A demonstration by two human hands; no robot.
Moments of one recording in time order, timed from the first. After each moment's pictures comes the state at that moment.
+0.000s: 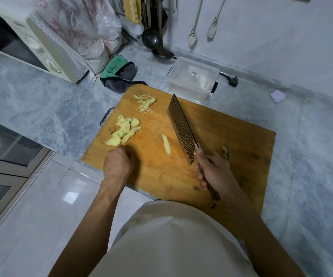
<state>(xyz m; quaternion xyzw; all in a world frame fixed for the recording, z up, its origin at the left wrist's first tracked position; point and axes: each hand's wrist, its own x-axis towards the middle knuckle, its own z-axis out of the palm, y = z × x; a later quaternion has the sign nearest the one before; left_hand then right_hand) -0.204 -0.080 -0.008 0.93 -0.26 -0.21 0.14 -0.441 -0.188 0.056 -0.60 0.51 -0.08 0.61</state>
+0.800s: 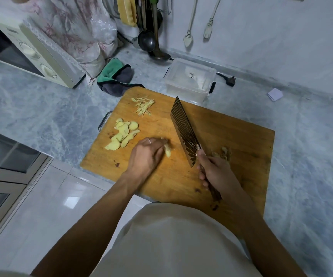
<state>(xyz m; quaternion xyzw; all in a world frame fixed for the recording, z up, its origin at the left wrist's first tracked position) -0.229 -0.118 -0.008 0.75 -0.60 -0.10 0.27 -0.441 -0.191 0.052 -0.58 0.53 -0.08 0.61</state>
